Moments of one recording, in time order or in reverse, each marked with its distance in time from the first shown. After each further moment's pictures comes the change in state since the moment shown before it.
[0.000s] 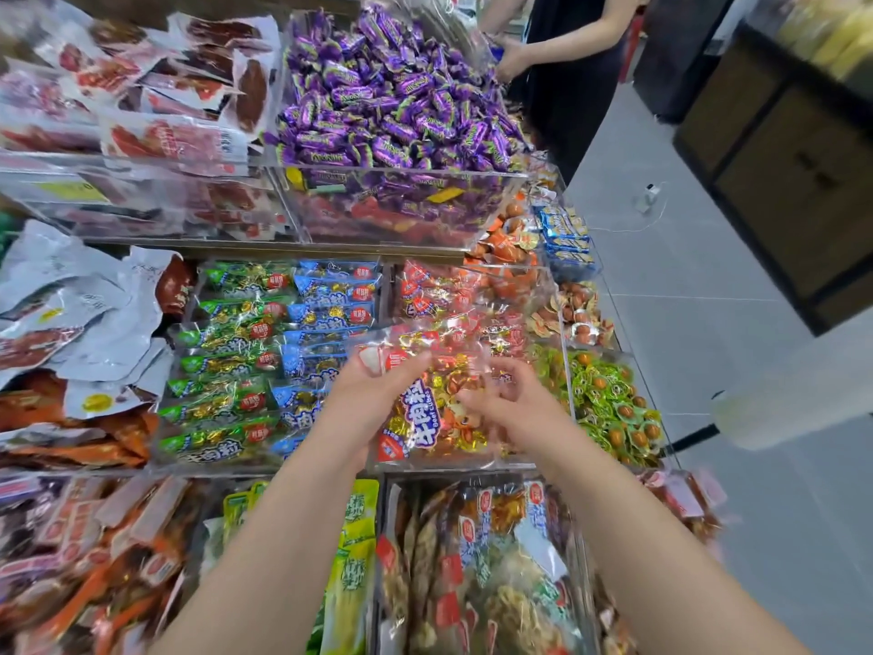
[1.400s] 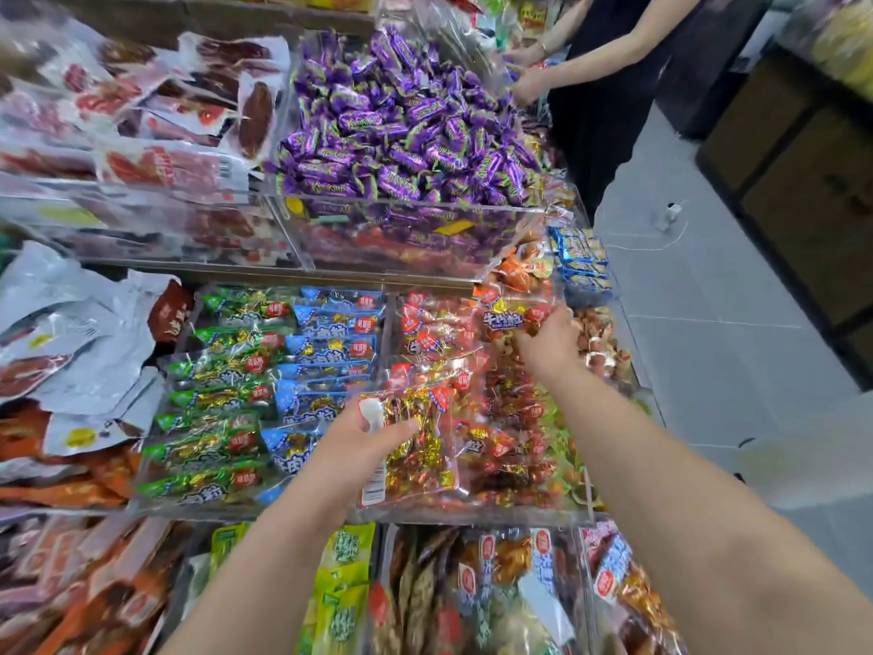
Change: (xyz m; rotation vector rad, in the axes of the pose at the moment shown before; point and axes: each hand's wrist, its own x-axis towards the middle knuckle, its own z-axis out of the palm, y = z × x) left_hand 0.016 -0.010 -0.013 0.202 0.008 -0.060; right_hand 0.160 -0.015 -0.063 -0.383 0.571 -0.054
